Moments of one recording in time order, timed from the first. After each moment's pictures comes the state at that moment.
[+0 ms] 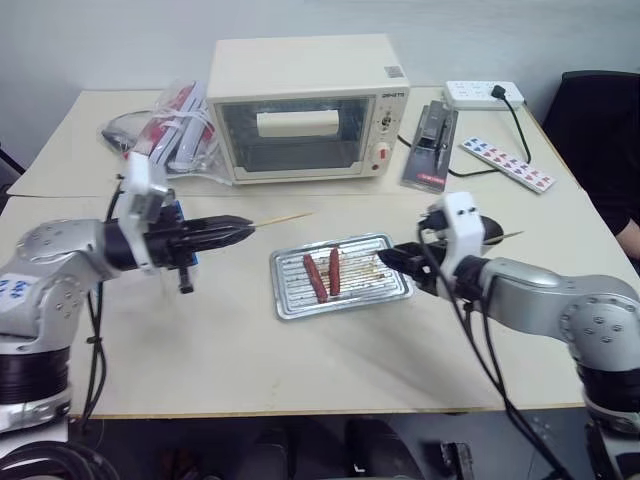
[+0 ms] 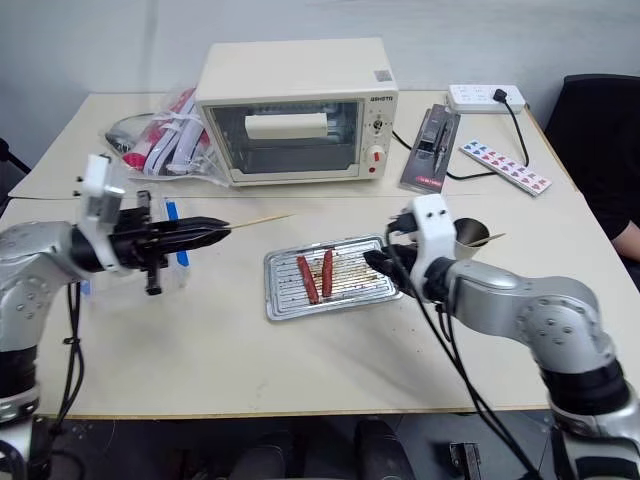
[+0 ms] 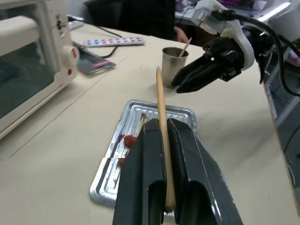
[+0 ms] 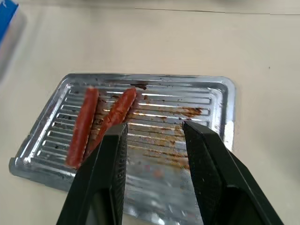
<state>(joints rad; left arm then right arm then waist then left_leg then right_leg) -0.43 0.87 0.28 -0.25 -0.73 0.70 -1.04 -0.57 -0.69 0.10 -0.43 1.34 1.04 -0.35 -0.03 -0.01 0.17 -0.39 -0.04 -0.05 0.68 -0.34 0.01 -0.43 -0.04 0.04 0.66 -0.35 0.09</state>
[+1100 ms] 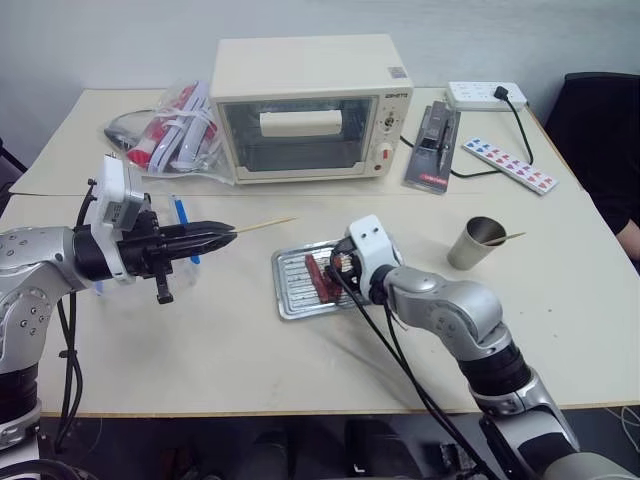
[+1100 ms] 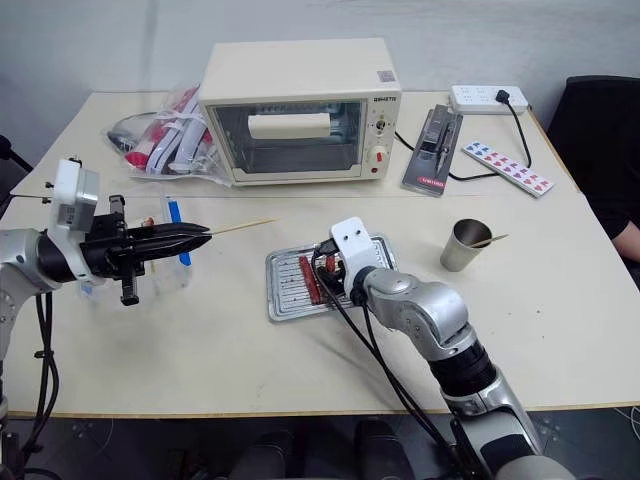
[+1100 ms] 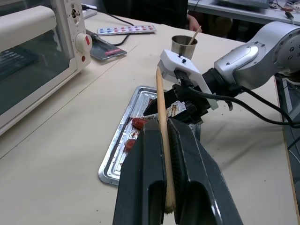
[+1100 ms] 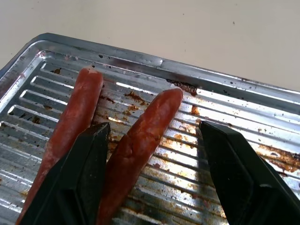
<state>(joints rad) -0.39 0.90 0.33 -0.29 -0.75 0.71 -1.01 -0.62 -0.30 0.31 -0.21 0.55 1.04 -0.07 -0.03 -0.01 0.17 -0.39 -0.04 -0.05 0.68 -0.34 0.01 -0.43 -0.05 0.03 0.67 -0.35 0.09</state>
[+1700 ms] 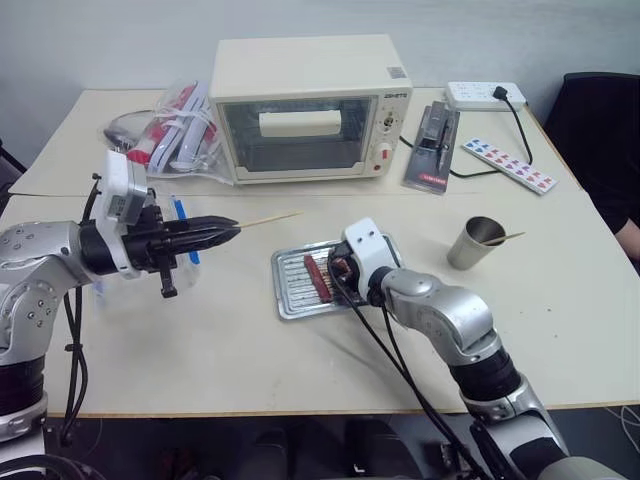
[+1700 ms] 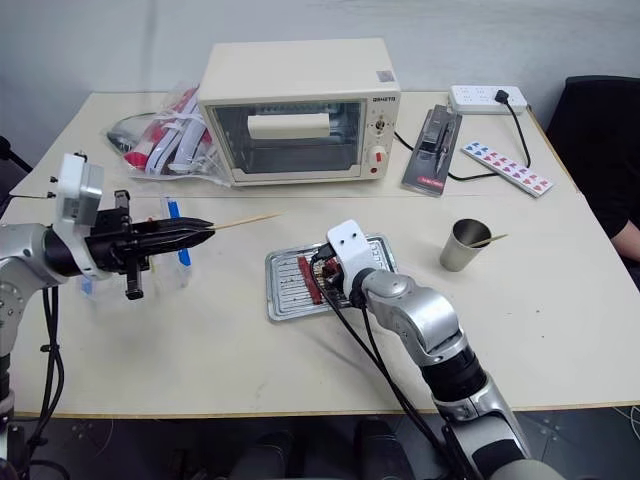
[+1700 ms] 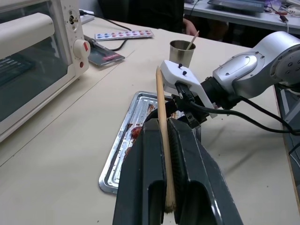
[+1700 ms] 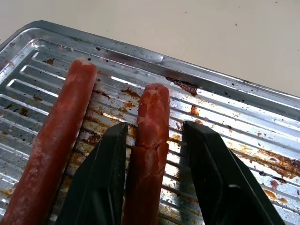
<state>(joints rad) -0.44 0.89 0.29 -0.25 -0.74 0.68 -1.02 -0.59 -0.26 0.30 -0.23 0.37 1.05 0.05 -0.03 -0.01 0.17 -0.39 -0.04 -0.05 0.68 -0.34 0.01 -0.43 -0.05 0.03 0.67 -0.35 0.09</state>
